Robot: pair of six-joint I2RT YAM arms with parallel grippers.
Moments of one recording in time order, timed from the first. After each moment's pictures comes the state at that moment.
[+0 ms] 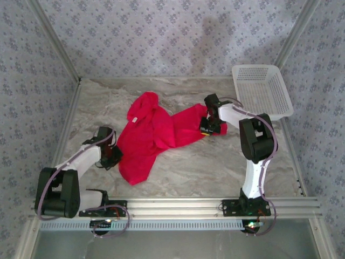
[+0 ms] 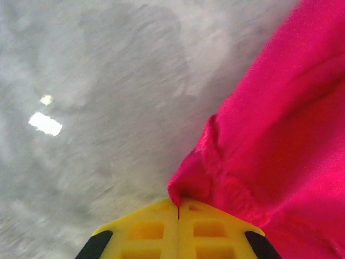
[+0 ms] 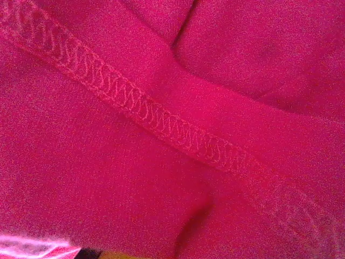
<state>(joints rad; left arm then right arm) -0.14 1.27 0.58 -0.63 0.08 -0.80 0.31 1.96 1.33 -0.74 -0.18 0.53</state>
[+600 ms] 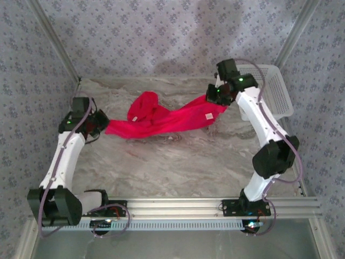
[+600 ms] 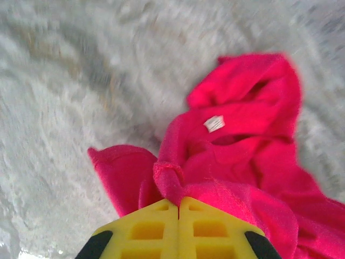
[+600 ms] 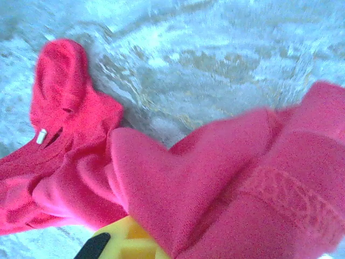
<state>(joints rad) 0.01 1.16 1.11 -0.79 0.10 -0.70 0.29 1.70 1.84 -1.11 -0.14 0.45</state>
